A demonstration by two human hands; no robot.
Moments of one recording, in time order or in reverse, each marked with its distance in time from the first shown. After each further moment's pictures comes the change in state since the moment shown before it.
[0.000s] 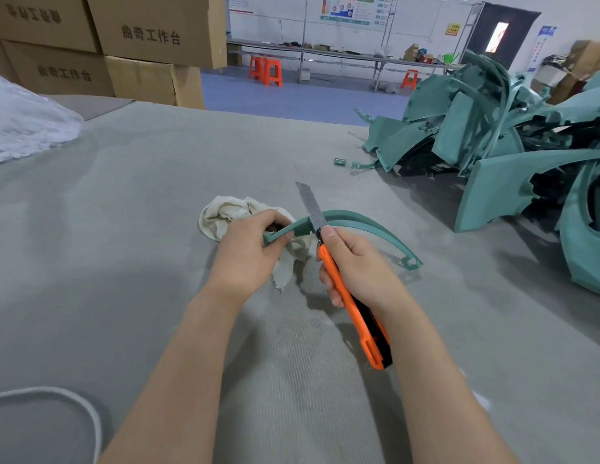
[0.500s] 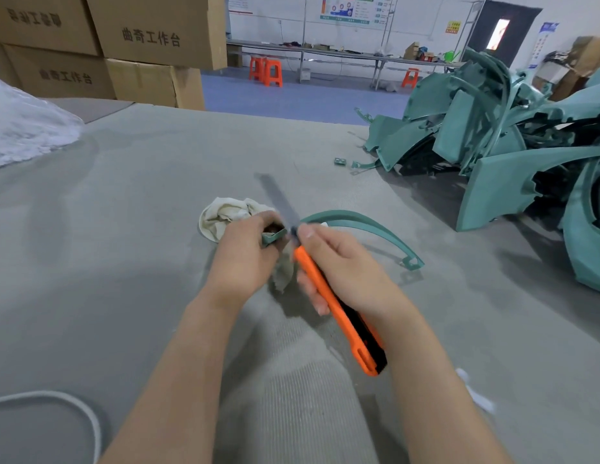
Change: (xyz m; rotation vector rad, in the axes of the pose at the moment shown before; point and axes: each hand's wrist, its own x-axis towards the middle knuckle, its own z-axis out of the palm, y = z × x) left_hand -0.001 0.000 -0.001 -0.039 -0.006 -0.030; right_hand -0.007 -0.011 0.012 0.153 -0.165 -0.136
